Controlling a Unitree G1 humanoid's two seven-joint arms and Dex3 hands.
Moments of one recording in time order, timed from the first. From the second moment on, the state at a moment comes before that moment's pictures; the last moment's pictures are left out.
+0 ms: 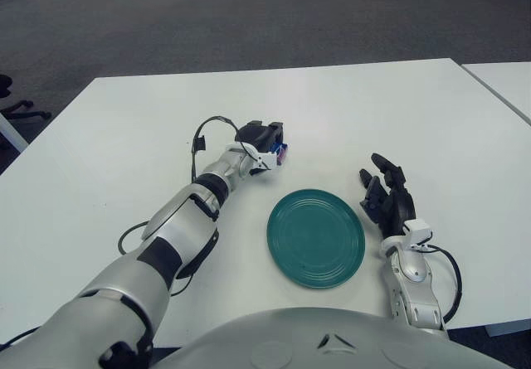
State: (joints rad) left arm -0.82 0.09 -0.59 1.25 0.70 -0.28 0.29; right arm 0.31 0.06 -0.03 -0.08 0.03 -0.09 -0.07
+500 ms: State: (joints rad) left arm -0.78 0.20 -0.48 0.92 0.60 -0.32 0.17; right arm 0.30 0.06 -0.04 -0.07 0.03 -0.09 -0.06
